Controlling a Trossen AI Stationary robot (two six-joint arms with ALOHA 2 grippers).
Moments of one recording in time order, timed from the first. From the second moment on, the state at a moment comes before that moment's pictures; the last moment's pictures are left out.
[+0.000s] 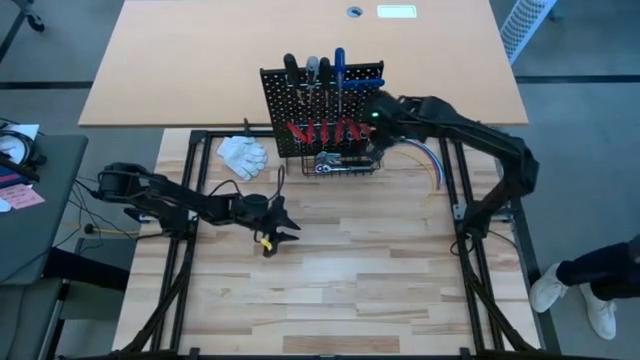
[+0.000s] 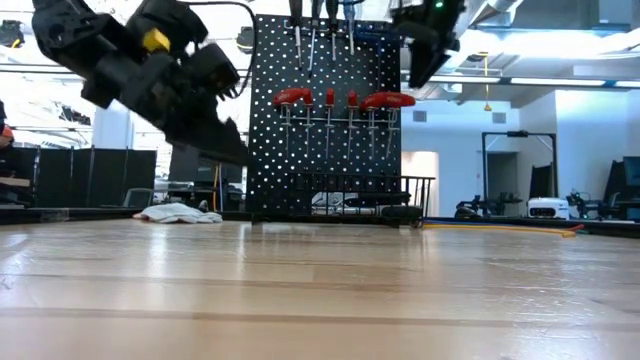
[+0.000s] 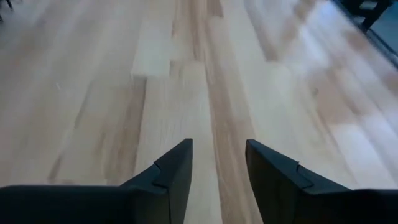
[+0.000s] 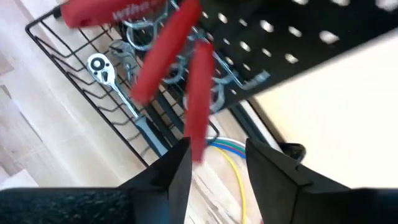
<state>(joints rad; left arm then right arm) 0.01 1.45 0.45 0.52 0.12 -0.06 -0.42 1.61 1.72 -1.17 0.39 0.07</state>
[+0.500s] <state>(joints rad) 0.12 0.73 0.29 0.34 0.08 -0.03 -0.42 1.00 0.95 -0.67 0.14 0.02</state>
